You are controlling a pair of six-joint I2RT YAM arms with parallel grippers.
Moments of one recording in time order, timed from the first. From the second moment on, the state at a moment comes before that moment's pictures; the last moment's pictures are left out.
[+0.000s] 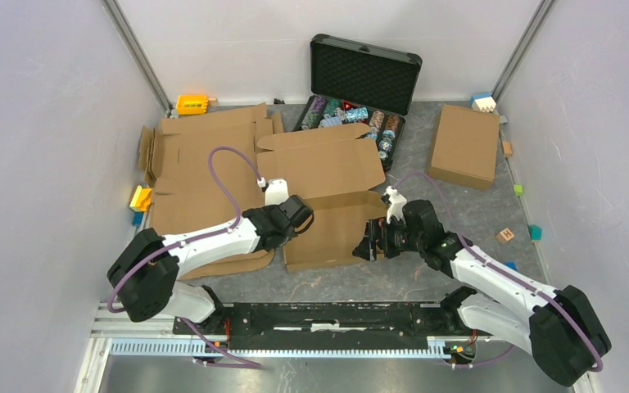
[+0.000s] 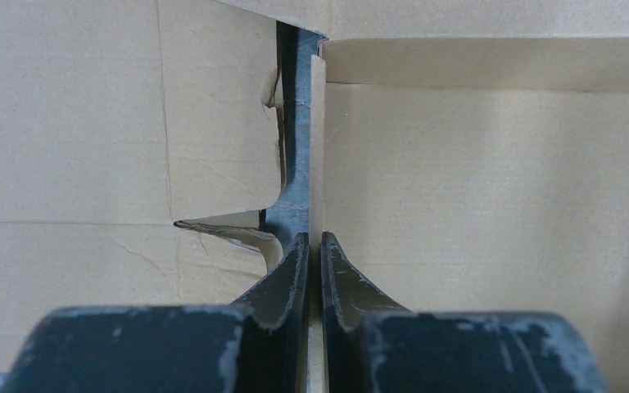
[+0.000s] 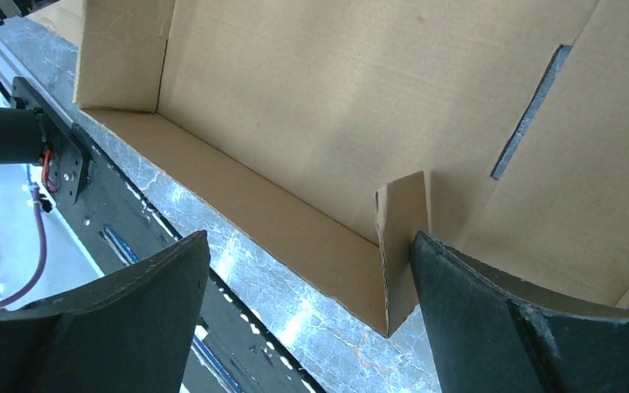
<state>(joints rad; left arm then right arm) -0.87 1.40 0.79 -0.51 -0.59 -0.89 0.57 1.00 0.40 -0.09 -0.40 0.46</state>
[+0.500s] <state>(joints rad) -0.87 1.40 0.79 -0.51 -0.59 -0.89 0.58 1.01 0.59 -0.31 -0.15 0.36</state>
